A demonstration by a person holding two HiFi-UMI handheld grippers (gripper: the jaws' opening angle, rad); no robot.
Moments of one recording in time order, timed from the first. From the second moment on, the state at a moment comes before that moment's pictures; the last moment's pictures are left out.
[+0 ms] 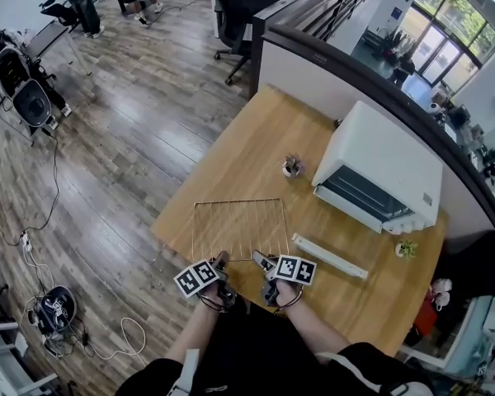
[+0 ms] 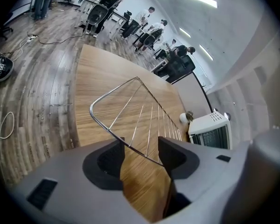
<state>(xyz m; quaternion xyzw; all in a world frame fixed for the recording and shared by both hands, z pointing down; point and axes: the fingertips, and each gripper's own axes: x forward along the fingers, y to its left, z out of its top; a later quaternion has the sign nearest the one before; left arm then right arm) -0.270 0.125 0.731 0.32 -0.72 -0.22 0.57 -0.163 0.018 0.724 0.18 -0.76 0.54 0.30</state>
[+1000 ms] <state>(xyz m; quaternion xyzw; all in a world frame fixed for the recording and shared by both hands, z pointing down) -0.242 0.082 0.680 0.43 -0.71 -0.17 0.53 -0.146 -0.002 0.668 0.20 -0.83 0.46 0.24</state>
